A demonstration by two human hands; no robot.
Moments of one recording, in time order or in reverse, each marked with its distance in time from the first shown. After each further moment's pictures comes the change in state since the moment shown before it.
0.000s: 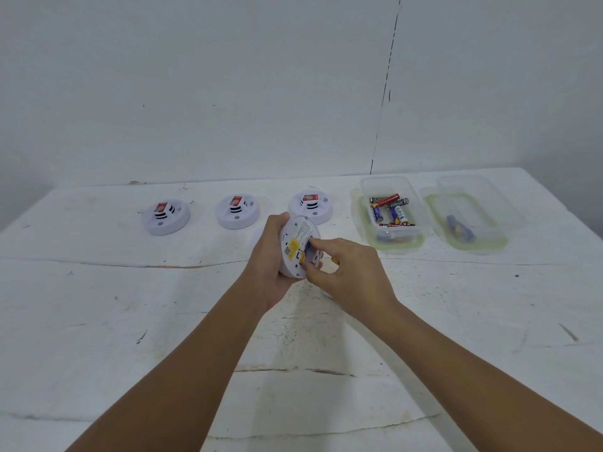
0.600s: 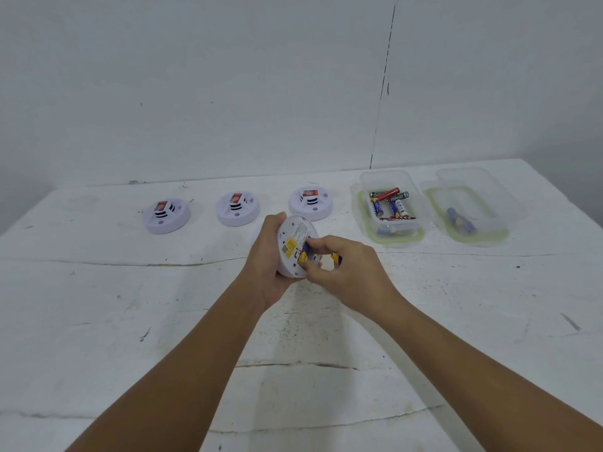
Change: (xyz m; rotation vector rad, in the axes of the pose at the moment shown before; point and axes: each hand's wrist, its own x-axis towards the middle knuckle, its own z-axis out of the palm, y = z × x) left_hand -0.002 -0.004 -0.003 -0.028 0.058 -0.032; right_hand -0.004 -0.004 -0.006 0.218 -0.137 0.167
